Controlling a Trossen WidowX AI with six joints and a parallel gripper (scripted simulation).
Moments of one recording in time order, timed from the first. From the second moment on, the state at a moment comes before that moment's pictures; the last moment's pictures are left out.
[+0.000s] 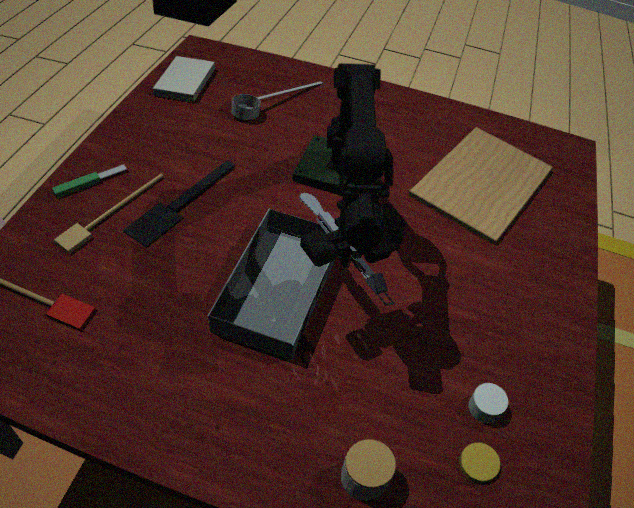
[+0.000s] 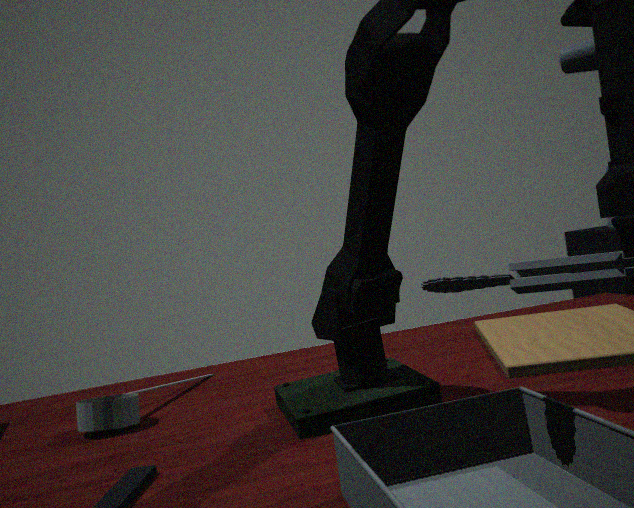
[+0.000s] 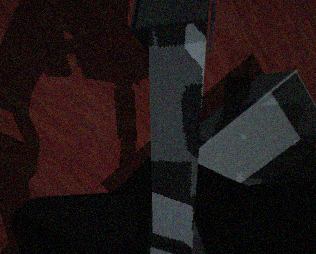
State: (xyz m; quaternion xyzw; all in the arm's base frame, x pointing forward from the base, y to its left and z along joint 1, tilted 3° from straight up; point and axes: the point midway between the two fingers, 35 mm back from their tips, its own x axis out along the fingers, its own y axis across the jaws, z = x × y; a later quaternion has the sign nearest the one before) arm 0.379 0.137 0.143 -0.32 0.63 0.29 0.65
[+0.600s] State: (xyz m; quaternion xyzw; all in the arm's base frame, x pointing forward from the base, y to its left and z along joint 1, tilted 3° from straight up) arm 0.355 0.190 0.148 -0.54 0.47 0.51 0.48
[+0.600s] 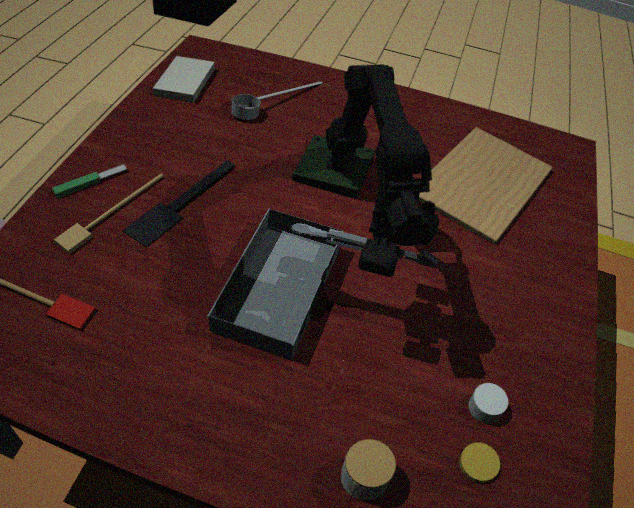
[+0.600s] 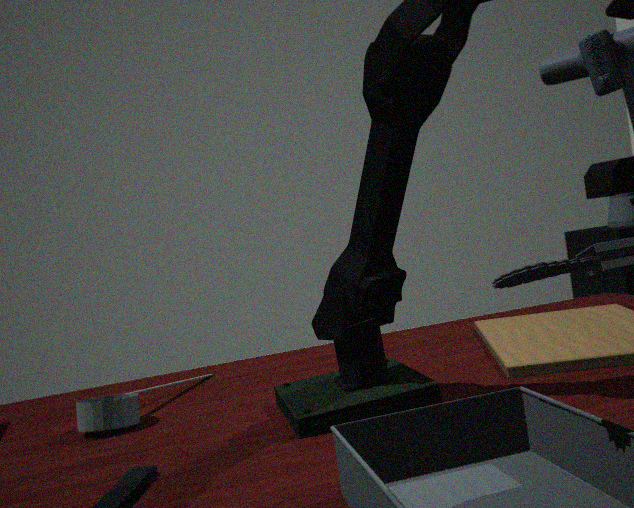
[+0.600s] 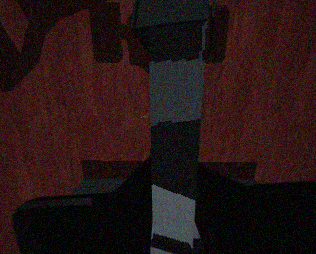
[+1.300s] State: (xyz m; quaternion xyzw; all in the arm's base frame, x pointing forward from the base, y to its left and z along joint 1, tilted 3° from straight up) arm 0.318 0.246 0.155 -0.69 0.21 0.66 0.20
